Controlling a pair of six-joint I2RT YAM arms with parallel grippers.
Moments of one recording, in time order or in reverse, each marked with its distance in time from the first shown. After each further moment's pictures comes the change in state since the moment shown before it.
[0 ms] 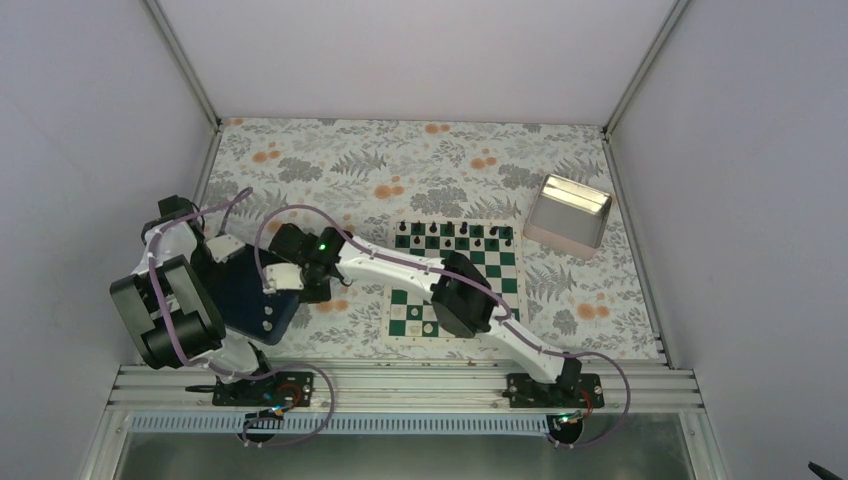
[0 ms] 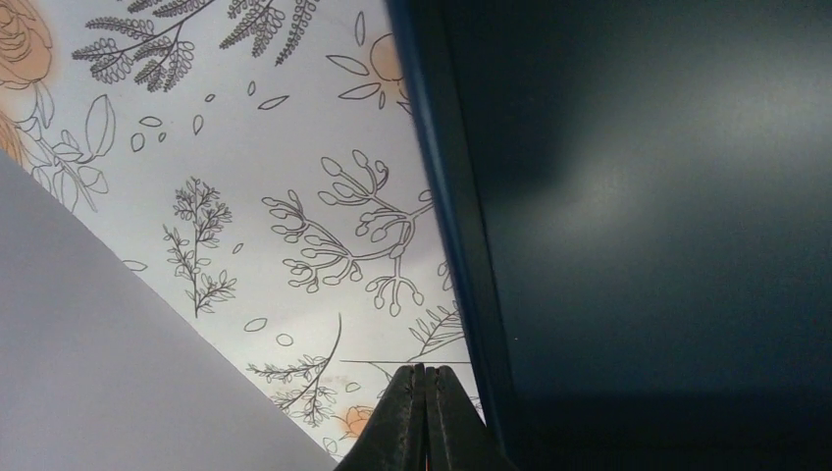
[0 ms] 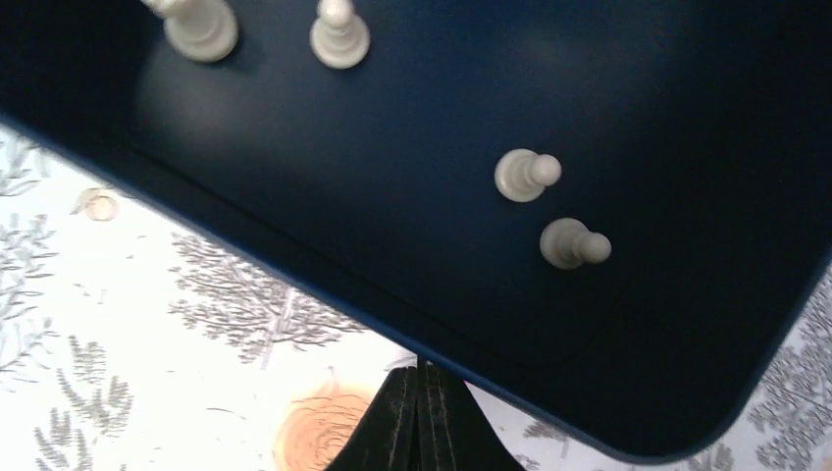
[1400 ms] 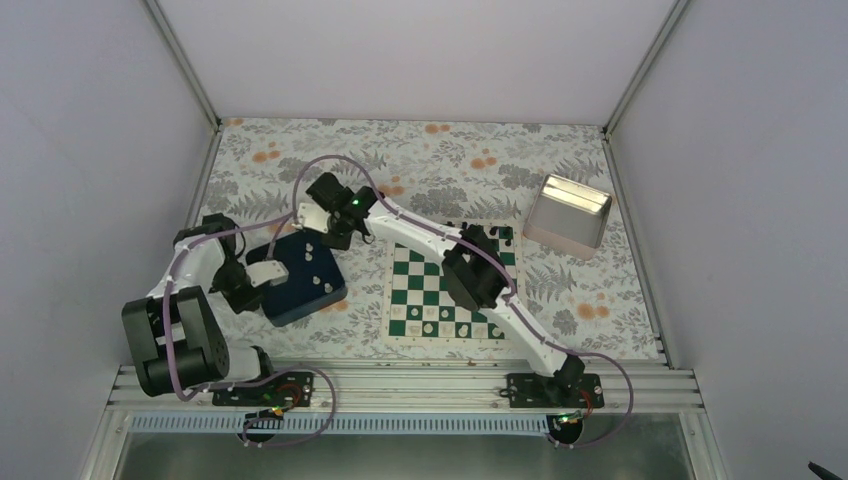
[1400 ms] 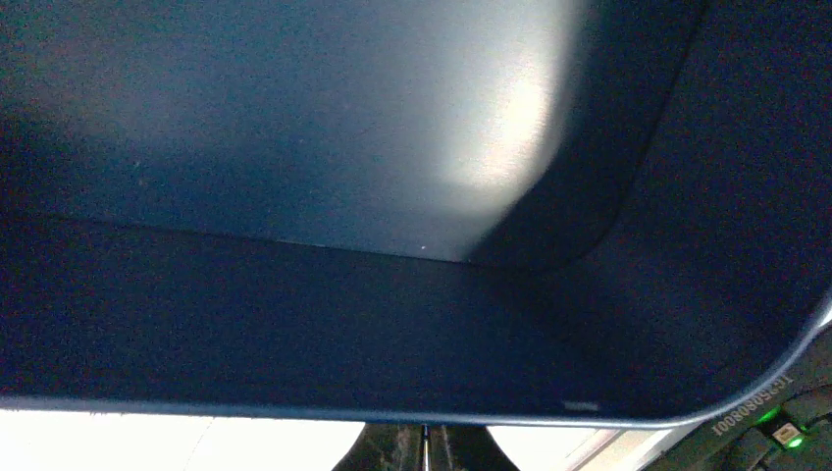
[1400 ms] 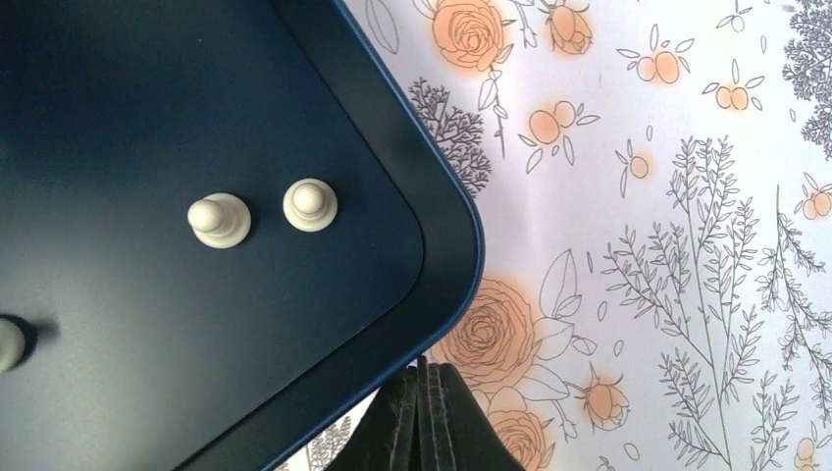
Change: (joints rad) left arm -0.197 -0.155 -0.143 -0.245 0.192 0.079; right arm -0.233 0.022 0.004 0.161 0.083 0.047
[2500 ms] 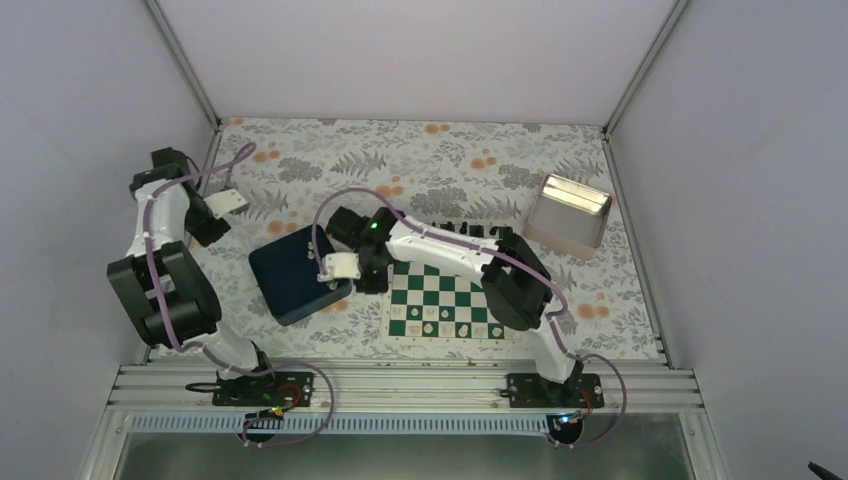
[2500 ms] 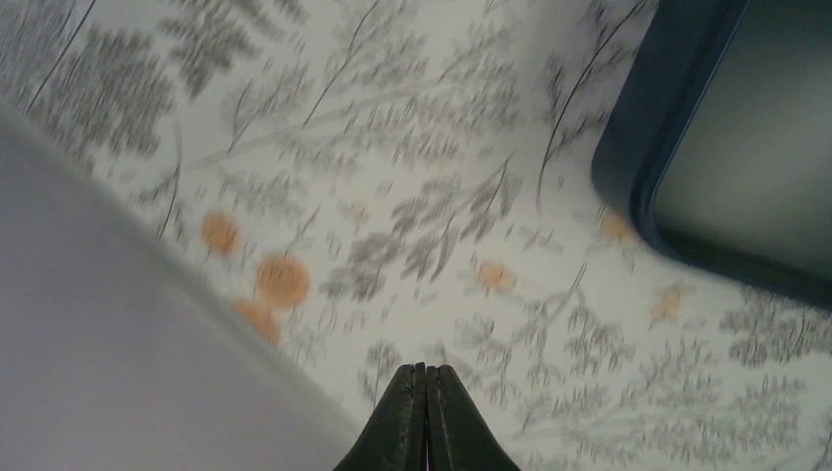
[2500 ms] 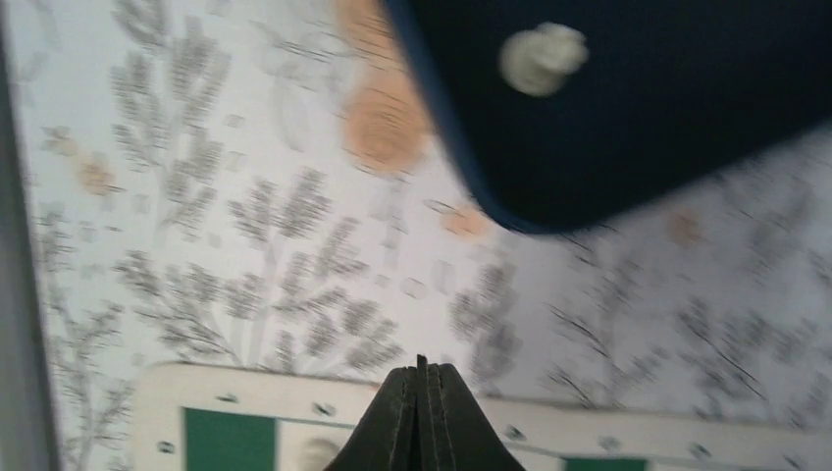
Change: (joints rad) left arm 0.139 0.254 0.540 0.024 -0.001 0.012; right arm 0.068 -0.409 -0.507 -0.222 -0.085 -0.065
